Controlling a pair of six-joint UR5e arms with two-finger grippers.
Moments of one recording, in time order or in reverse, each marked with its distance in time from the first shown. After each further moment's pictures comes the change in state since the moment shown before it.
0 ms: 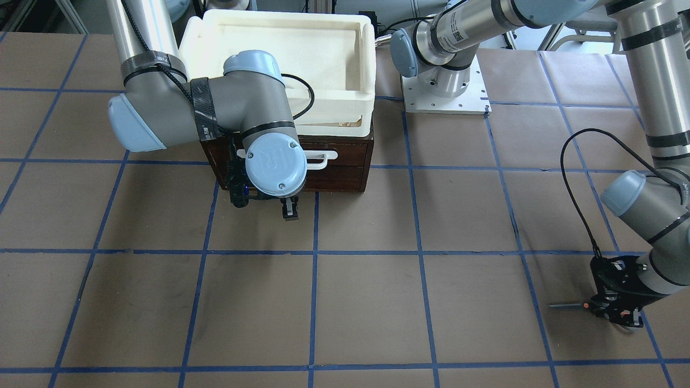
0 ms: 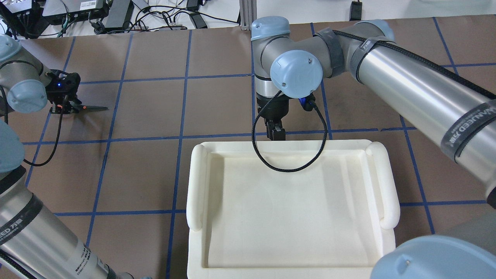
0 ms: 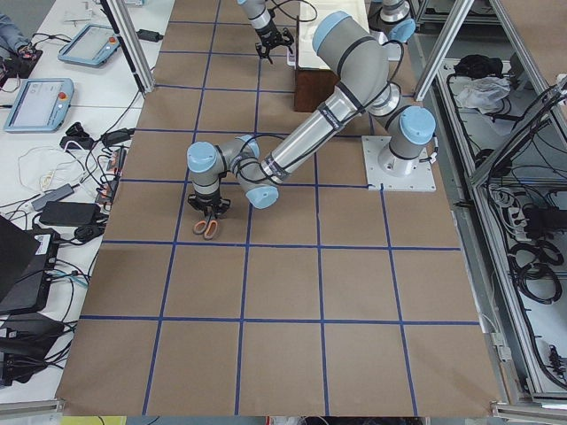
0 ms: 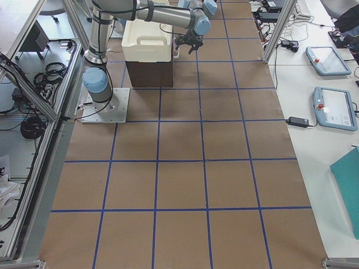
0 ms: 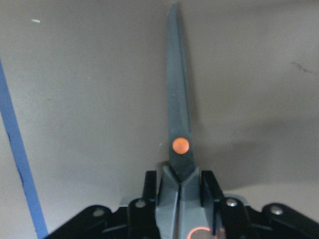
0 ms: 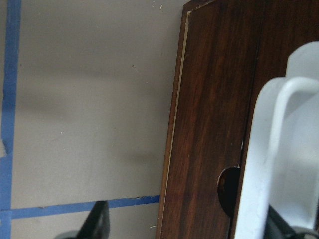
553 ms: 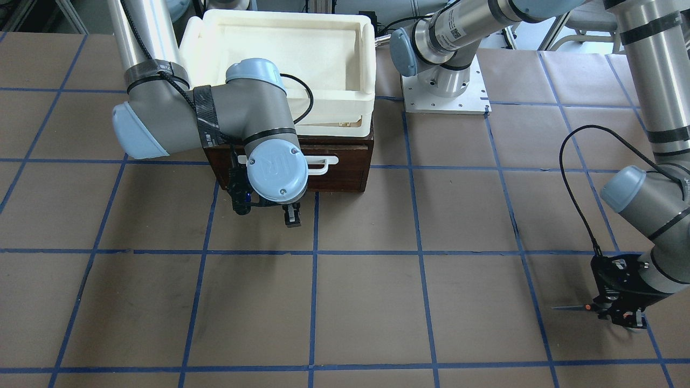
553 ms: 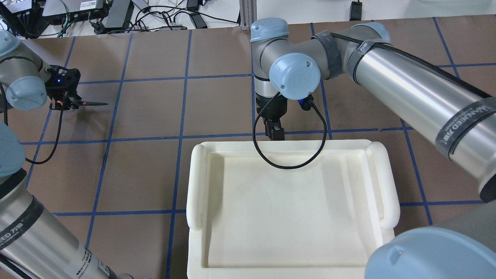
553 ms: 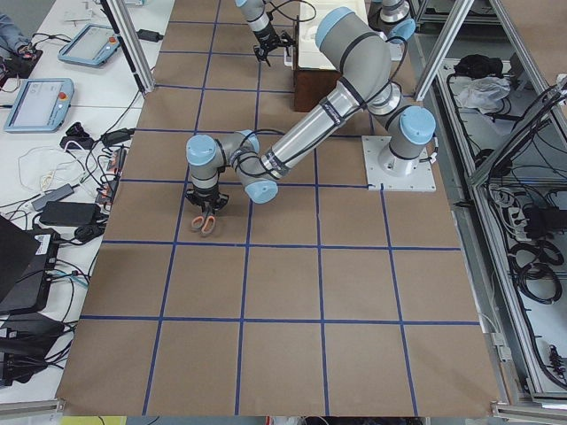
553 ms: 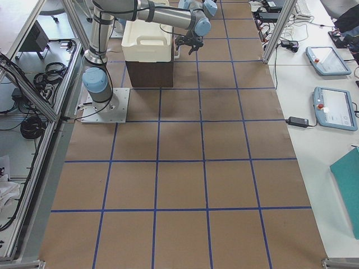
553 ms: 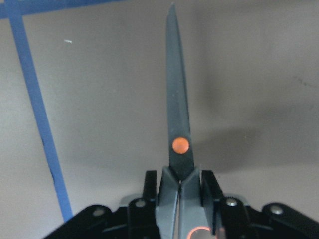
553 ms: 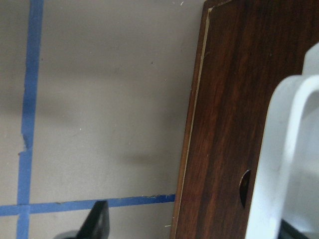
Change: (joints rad) left arm -0.028 0.033 0.000 -0.003 0.002 -0.013; right arm 0.000 0.017 -0.002 -0.058 -0.001 -0.019
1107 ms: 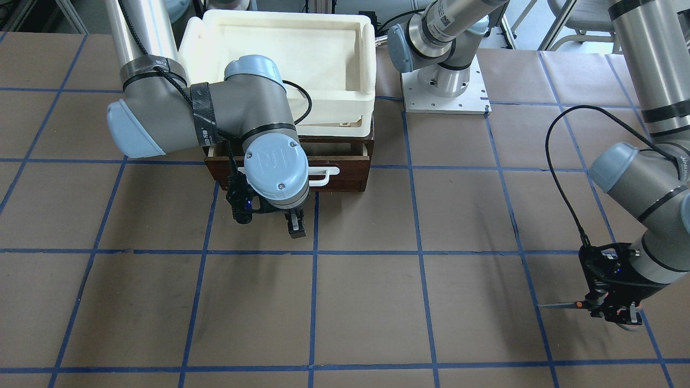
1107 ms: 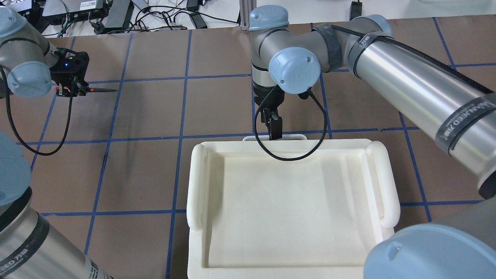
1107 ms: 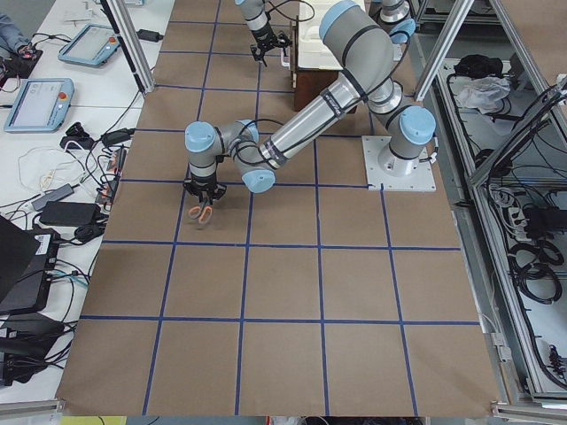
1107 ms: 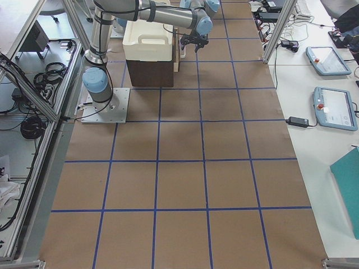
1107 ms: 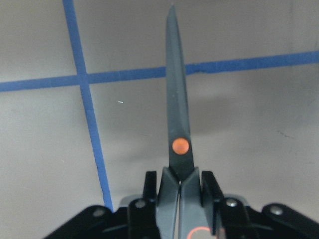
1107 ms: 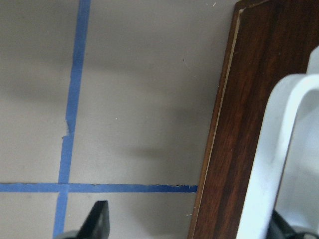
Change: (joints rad) left arm -0.085 0.114 -0.016 -0.070 0.006 -0.096; right arm -0.003 0.005 -0.048 -0.045 -0.002 -0.041
